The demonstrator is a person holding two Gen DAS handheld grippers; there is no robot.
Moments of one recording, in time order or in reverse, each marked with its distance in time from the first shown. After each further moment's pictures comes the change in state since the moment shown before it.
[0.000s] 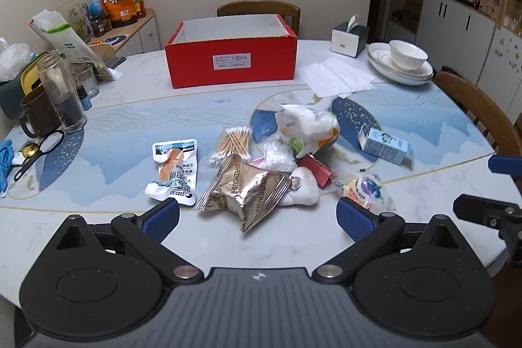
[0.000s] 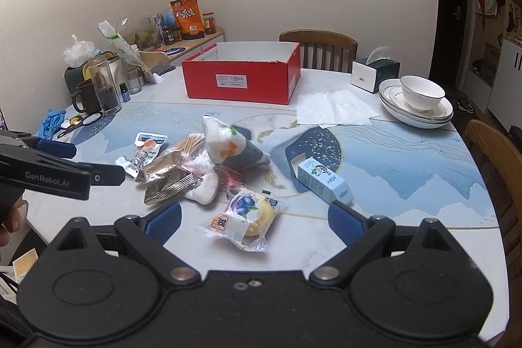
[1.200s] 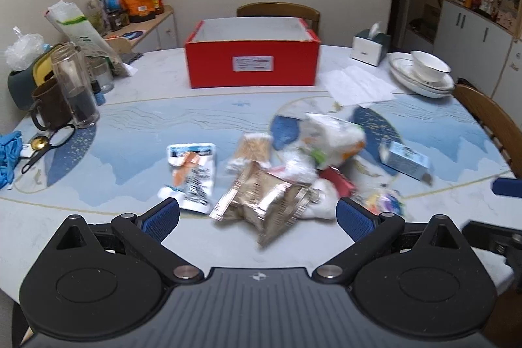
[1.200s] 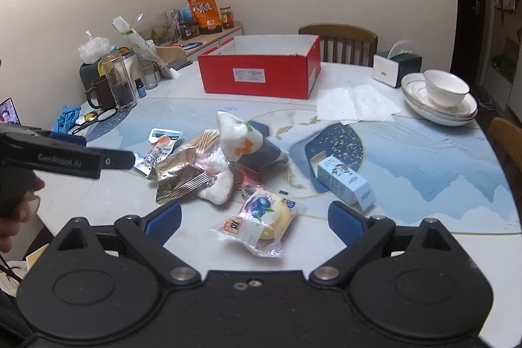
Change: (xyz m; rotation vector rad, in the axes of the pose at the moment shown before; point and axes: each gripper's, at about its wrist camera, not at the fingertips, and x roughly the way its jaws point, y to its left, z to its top) left arm 0.017 0.021 0.009 -0.061 -0.013 0.051; right arm 0.023 -0.005 0.004 -0.002 0.029 0.089
